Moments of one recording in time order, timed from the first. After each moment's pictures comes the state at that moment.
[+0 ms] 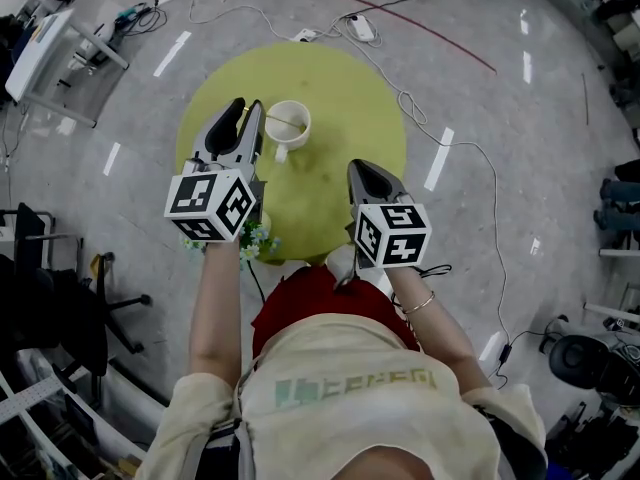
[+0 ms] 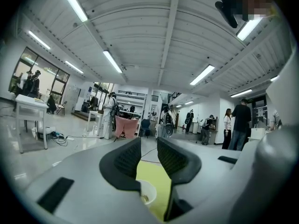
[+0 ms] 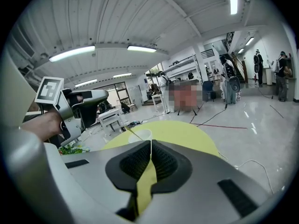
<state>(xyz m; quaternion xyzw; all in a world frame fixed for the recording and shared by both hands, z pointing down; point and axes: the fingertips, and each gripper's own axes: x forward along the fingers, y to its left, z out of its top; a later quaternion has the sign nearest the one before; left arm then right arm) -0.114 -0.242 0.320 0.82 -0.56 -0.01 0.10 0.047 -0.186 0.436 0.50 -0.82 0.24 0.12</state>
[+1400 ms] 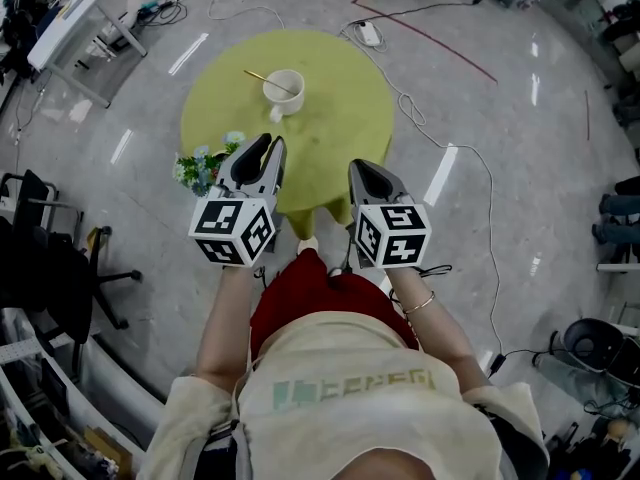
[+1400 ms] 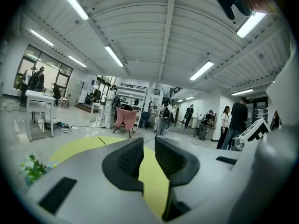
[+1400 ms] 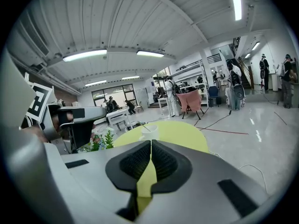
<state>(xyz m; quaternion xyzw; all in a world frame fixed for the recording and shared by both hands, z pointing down) -0.044 -0.070 0.344 0.81 -0.56 0.02 0.14 0.088 -0.066 0.412 0.47 -0.85 0.21 0.11</state>
